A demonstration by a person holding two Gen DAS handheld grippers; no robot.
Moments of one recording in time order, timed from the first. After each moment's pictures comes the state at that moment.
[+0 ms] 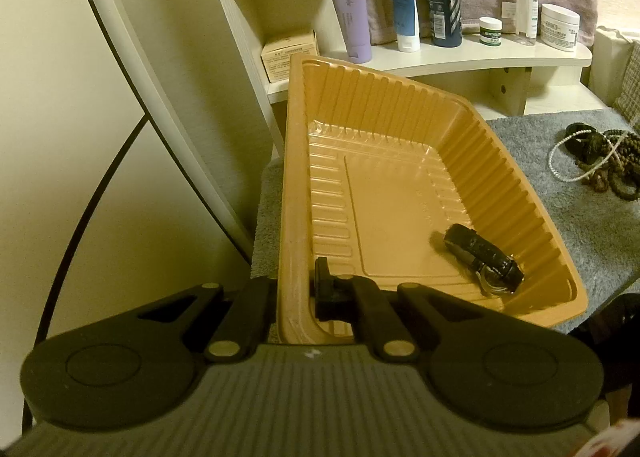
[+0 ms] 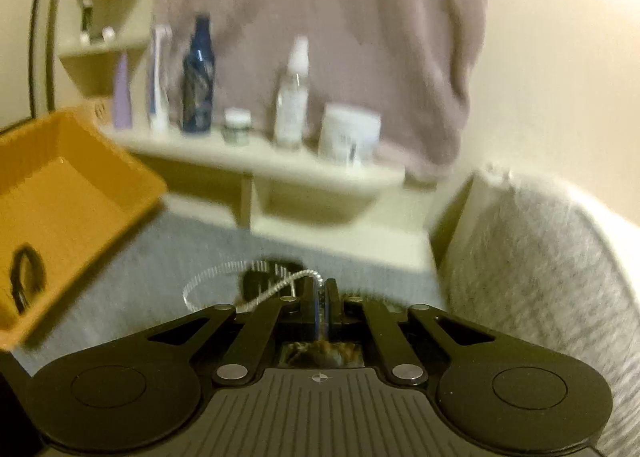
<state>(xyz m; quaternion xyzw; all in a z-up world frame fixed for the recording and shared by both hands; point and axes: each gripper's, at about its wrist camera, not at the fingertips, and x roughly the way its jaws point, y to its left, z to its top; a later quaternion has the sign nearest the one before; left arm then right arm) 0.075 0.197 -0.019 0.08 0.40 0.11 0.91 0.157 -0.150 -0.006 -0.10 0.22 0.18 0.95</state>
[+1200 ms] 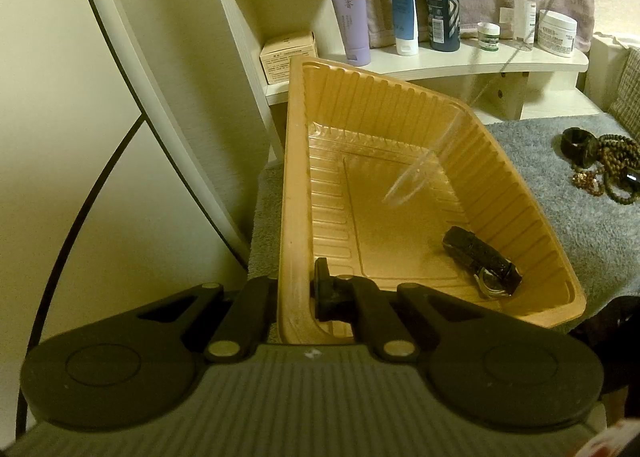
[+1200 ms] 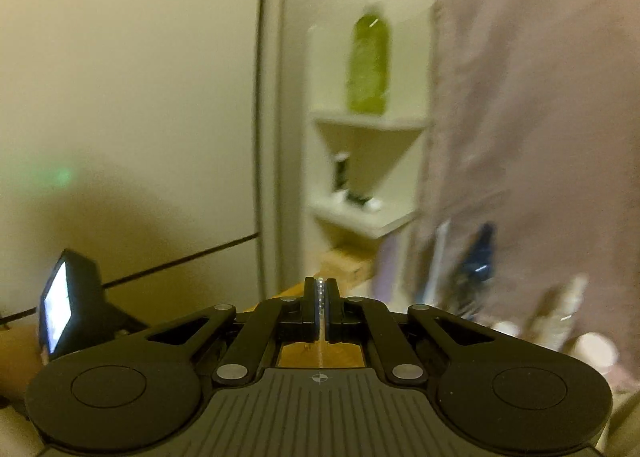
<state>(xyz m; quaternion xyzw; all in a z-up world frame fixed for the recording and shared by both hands) 0.074 0.199 -0.019 0.07 0.40 0.10 0.91 0.127 0.005 0.122 -0.08 0.16 0.49 0.85</state>
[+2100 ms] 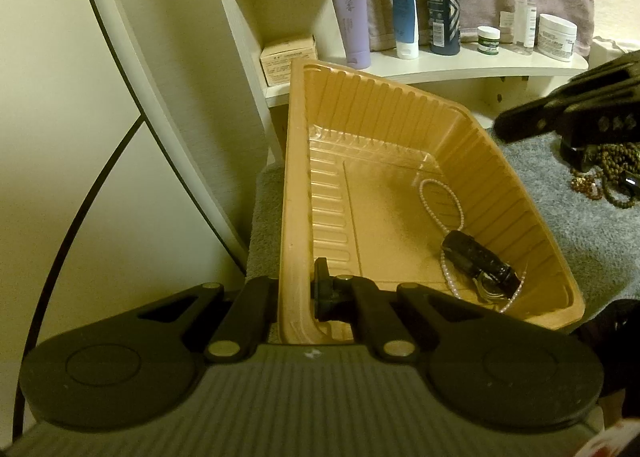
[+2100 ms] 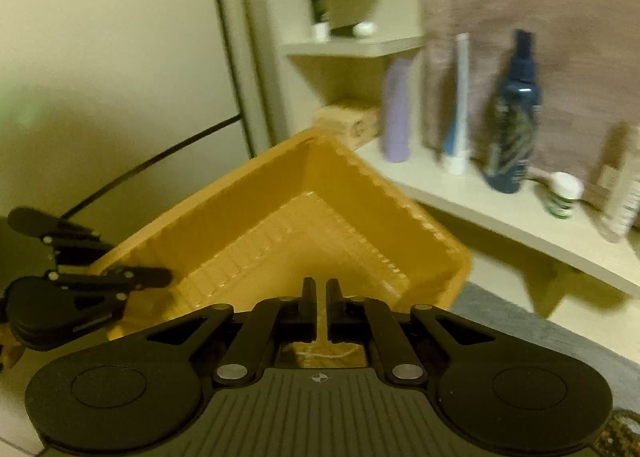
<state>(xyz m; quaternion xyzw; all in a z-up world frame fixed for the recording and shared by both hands) 0.074 0.201 -0.018 0.07 0.39 0.10 0.91 0.186 0.013 0.029 -0.07 0.29 0.46 0.84</state>
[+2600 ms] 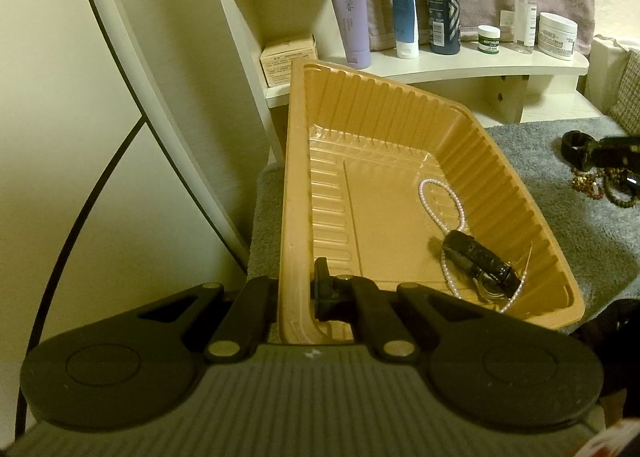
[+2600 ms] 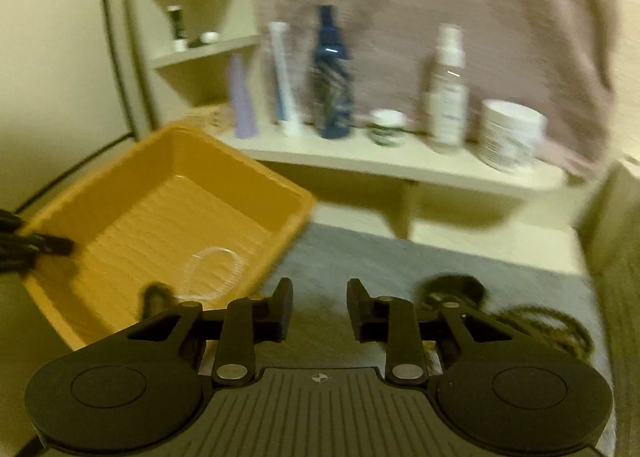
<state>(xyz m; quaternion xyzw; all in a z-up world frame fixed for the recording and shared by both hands) 0.074 0.200 -0.018 0.07 0.39 0.10 0.91 0.167 -0.089 -0.023 -0.03 0.28 0.31 0.91</state>
